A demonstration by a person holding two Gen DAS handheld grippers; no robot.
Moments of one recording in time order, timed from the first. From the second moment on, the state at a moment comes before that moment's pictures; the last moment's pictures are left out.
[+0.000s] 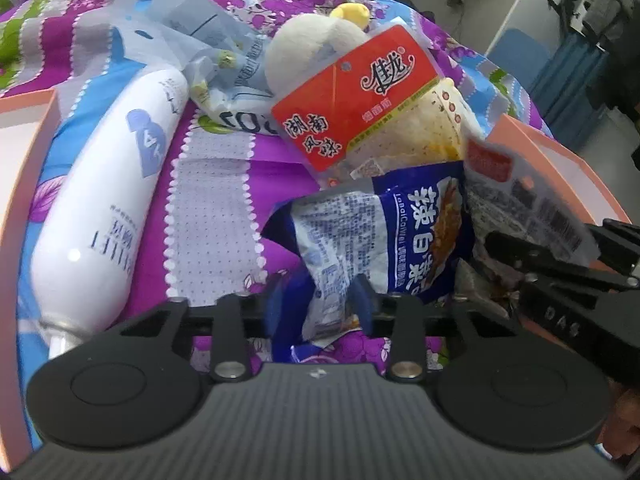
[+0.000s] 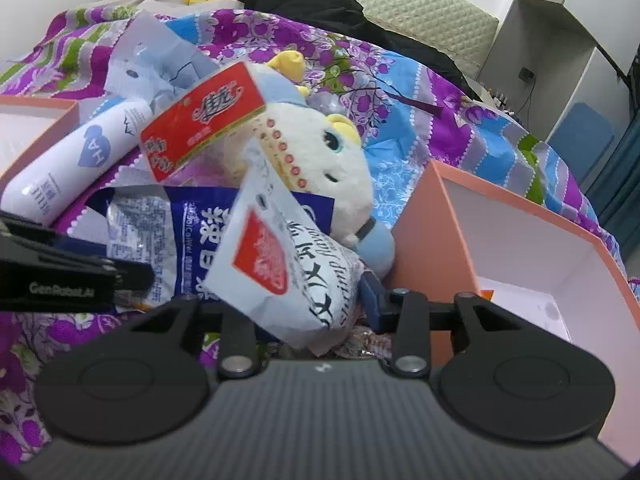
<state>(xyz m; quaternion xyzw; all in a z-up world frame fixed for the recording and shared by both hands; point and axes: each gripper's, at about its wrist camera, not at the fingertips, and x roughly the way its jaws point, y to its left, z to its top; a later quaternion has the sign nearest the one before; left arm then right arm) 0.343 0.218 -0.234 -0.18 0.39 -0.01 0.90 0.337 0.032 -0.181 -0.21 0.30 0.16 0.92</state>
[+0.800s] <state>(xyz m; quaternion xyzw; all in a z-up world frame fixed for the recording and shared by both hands) 0.247 0.144 -0.145 -0.13 0.38 0.07 0.91 0.260 -0.024 -0.111 -0.11 0.30 0.20 0.92</state>
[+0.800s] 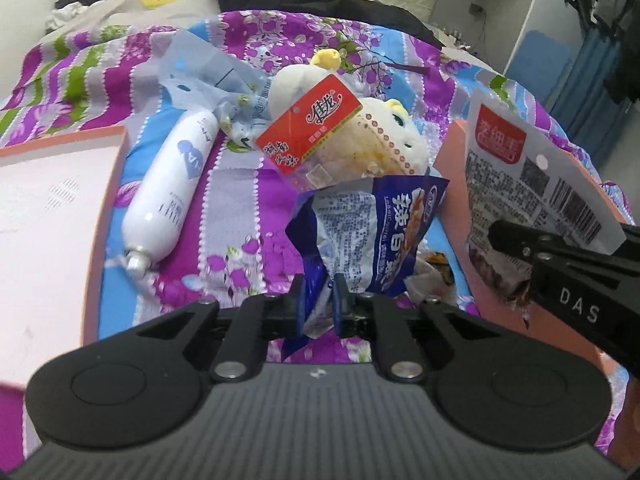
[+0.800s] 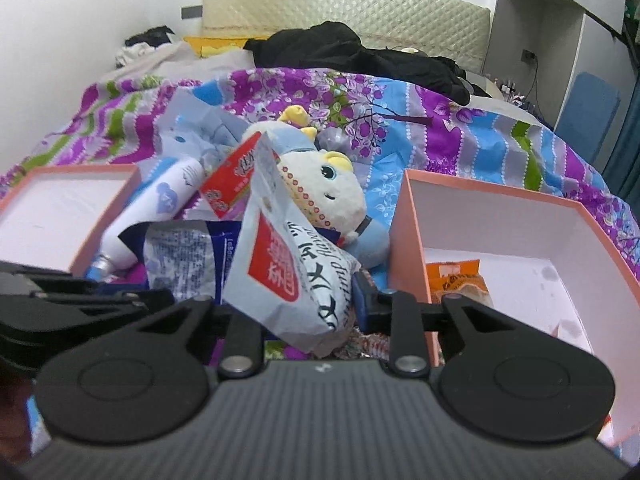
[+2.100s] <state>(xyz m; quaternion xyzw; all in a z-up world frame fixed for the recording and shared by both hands) 0.080 0.065 -0.071 -0.19 0.35 0.11 0.91 0.122 -0.170 -0.072 0.02 0.32 0.19 0.93</state>
